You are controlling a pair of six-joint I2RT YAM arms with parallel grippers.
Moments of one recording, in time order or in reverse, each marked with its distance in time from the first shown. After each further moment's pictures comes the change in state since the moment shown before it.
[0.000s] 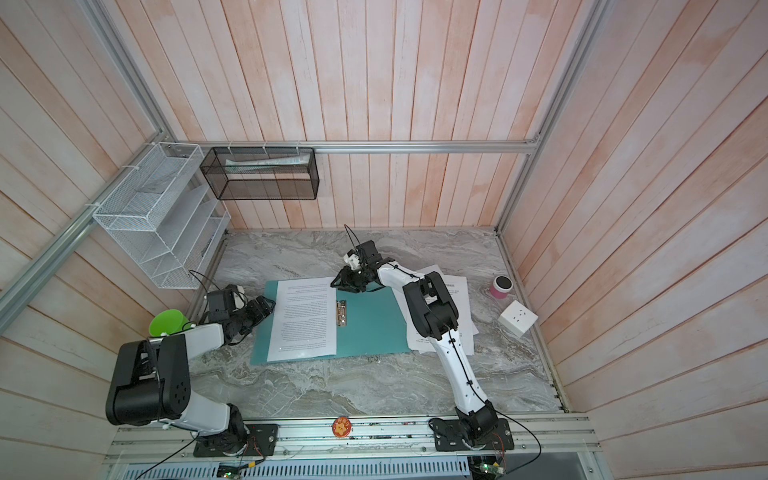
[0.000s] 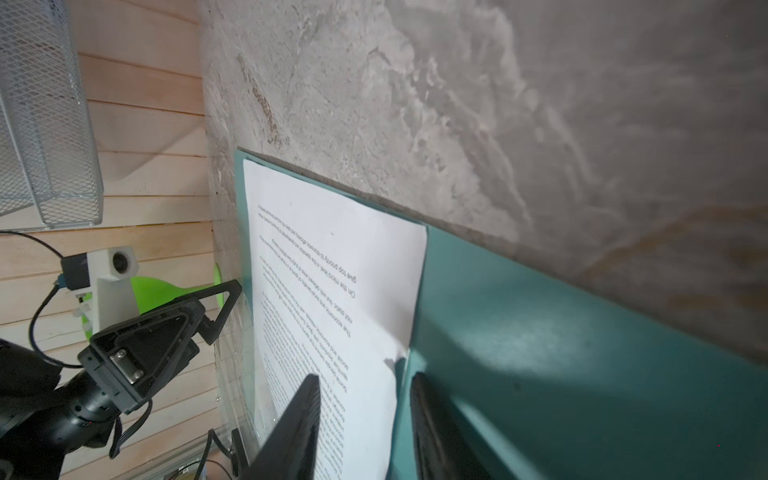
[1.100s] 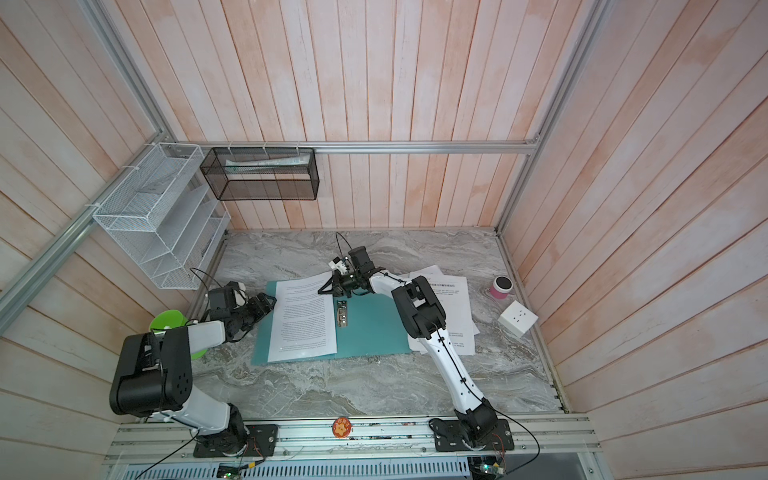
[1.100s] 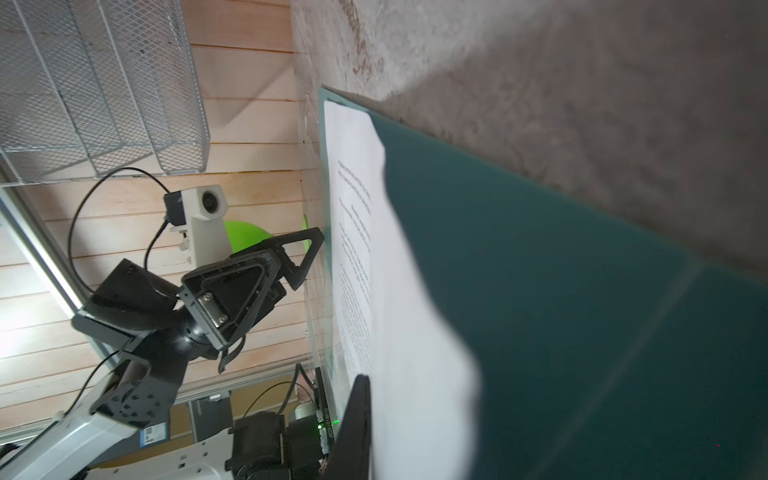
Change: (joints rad) left arm 0.000 0.052 0.025 0.053 0.022 0.000; right arm 0.030 0.134 0.010 0.397 -0.322 0.319
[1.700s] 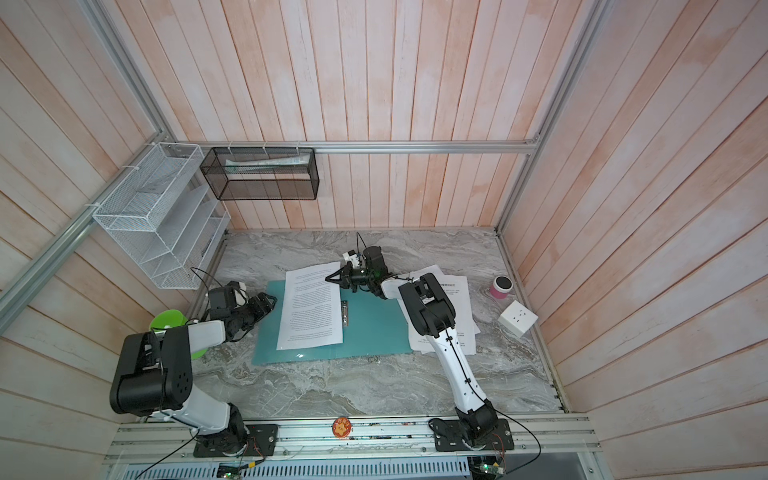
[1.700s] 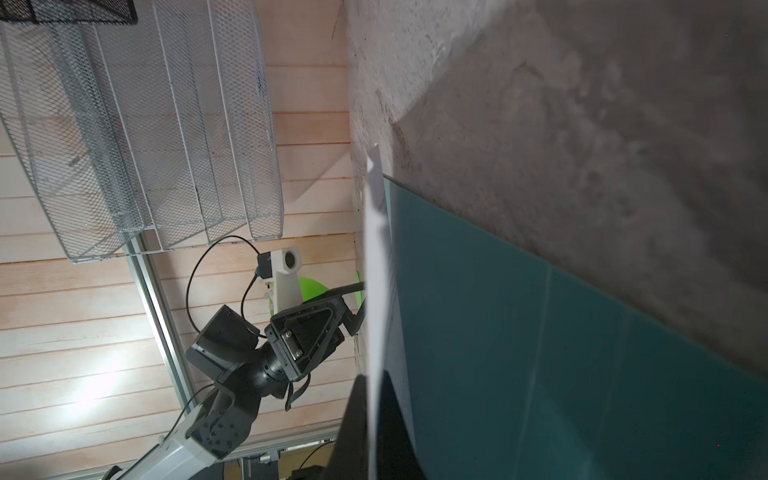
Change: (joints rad) left arm -0.001 0.002 0.002 0.000 0.009 0.000; right arm -0.063 -0.092 -0.219 0.431 0.103 0.312
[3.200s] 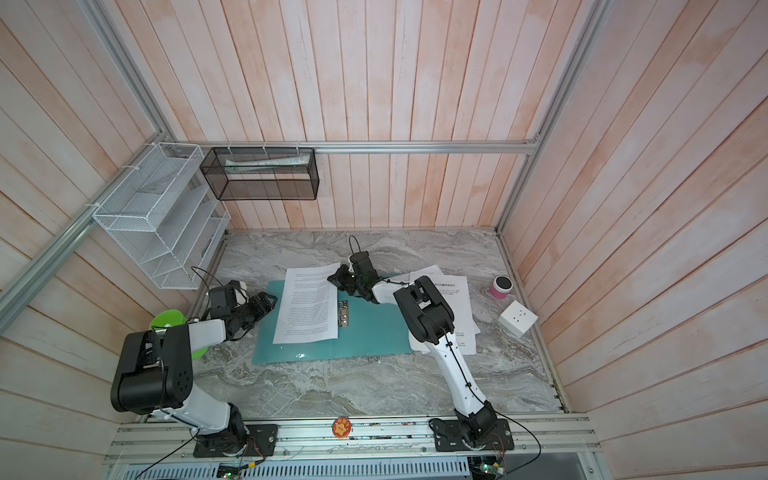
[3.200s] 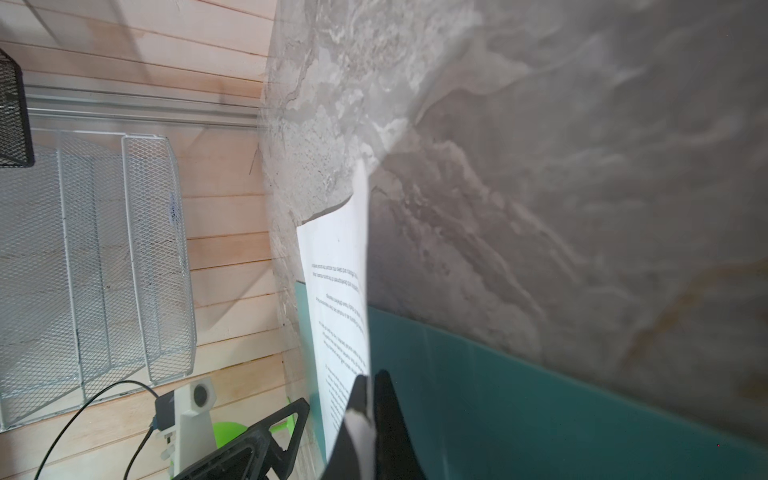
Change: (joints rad) left arm -0.002 0.012 0.011 0.000 0.002 0.000; right arm 0.107 -0.082 -0.038 -0.203 0.516 -0.076
